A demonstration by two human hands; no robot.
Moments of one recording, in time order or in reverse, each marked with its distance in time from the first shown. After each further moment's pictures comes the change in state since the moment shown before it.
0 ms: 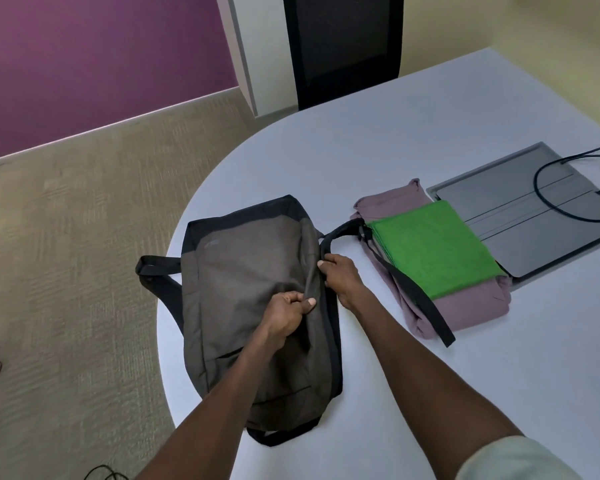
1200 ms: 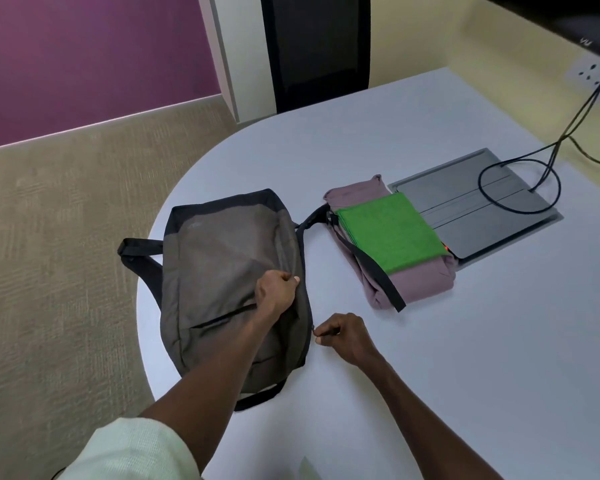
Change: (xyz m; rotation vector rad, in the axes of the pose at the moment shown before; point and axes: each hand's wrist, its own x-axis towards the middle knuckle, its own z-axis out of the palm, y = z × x) left_hand -0.049 0.026 0.046 0.507 0.286 0.109; right_hand -0.138 0.112 -0.077 -0.344 -0.147 -0.327
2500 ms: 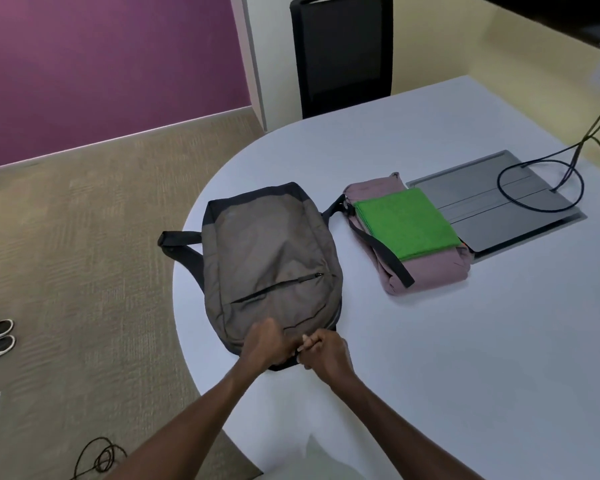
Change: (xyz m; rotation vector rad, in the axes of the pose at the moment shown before) left_hand -0.112 -0.098 -0.024 0.326 -0.151 0.048; right_hand -0.078 -0.040 0.080 0.120 0.034 0.234
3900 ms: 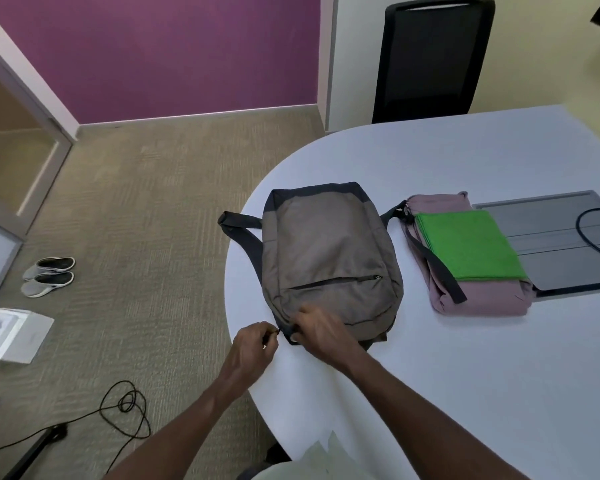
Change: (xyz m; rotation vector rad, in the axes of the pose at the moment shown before) left_hand -0.049 -0.123 0.002 -0.169 0.465 0.224; right_hand 0.014 -0.060 0.056 -0.983 -0.170 -0.905
